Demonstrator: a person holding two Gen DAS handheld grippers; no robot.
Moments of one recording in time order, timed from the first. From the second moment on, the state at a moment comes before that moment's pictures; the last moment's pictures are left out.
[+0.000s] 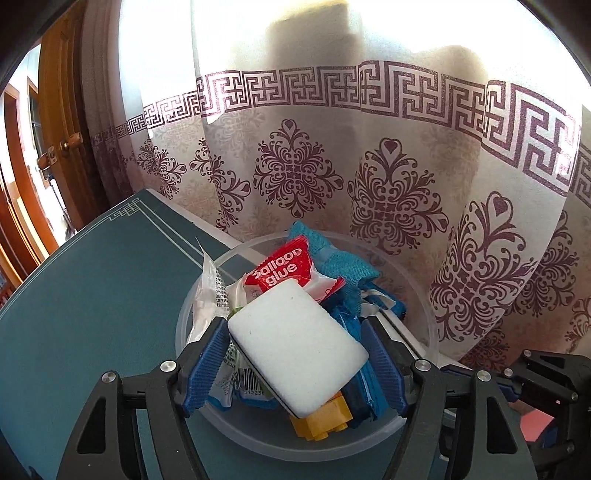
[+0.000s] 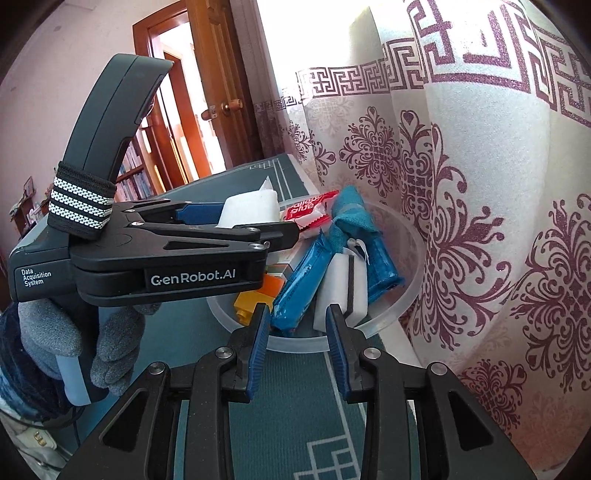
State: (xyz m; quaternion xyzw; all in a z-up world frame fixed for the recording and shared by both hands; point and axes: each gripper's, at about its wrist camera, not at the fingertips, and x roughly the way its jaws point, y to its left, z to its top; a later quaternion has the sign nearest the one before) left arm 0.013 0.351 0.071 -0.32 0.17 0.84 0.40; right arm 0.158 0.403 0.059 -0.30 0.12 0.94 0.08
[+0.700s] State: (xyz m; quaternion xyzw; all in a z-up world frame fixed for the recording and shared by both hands) left arm 0.007 0.322 0.065 -0.31 0.16 0.87 0.34; right arm 0.157 0.399 0.060 -0.30 0.12 0.94 0.07
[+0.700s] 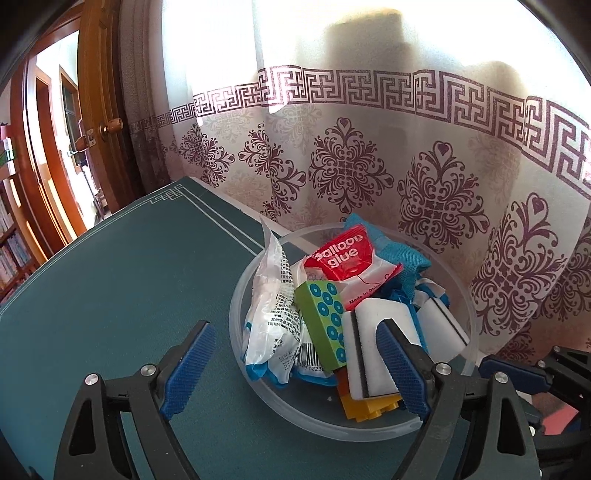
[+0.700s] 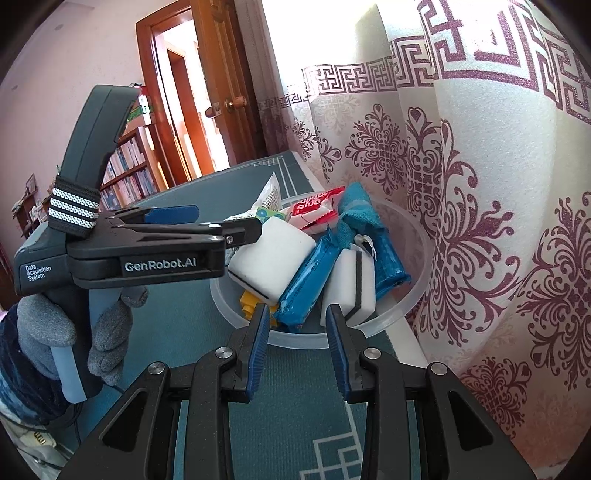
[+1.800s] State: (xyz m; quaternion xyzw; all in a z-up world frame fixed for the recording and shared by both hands) left arm 0.038 0.267 0.084 -0.30 0.13 0.91 0.25; right arm 0.160 0.397 0.065 -0.28 0.12 0.94 0.11
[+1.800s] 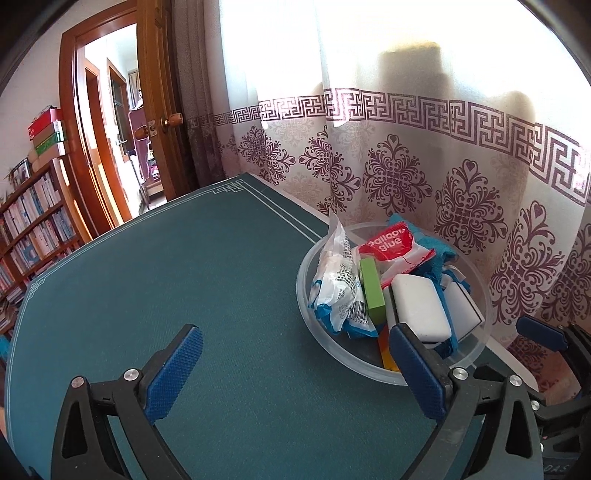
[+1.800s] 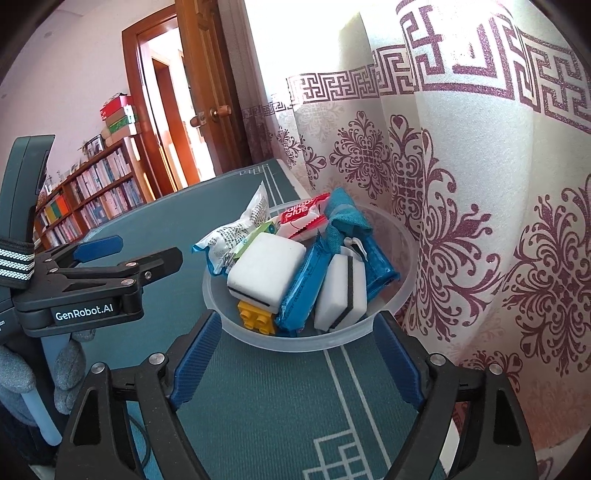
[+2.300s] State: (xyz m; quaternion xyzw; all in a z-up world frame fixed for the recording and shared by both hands) left arm 0.060 0.264 0.088 -0.28 0.14 0.92 0.24; right arm 0.163 0.396 0.069 -0.27 0.08 0.95 0.16
